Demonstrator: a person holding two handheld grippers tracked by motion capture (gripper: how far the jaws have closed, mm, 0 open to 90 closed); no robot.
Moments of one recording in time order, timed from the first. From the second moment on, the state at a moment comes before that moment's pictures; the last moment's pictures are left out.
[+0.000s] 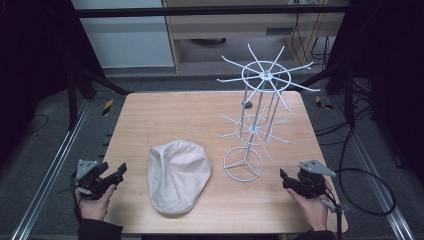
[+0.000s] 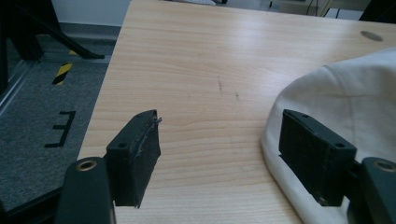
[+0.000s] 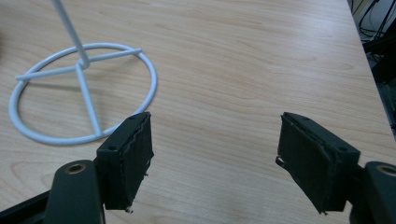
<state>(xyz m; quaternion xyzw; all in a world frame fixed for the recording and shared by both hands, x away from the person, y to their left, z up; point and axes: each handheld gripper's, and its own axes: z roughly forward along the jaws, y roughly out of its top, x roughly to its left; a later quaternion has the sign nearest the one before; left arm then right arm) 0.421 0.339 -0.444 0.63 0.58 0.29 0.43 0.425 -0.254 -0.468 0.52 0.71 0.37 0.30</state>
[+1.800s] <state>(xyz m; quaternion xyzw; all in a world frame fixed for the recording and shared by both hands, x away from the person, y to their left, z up) 0.431 0.227 -0.389 0.74 0.48 0.25 0.39 0.420 -0.259 -0.471 0.54 0.71 0.34 0.30</state>
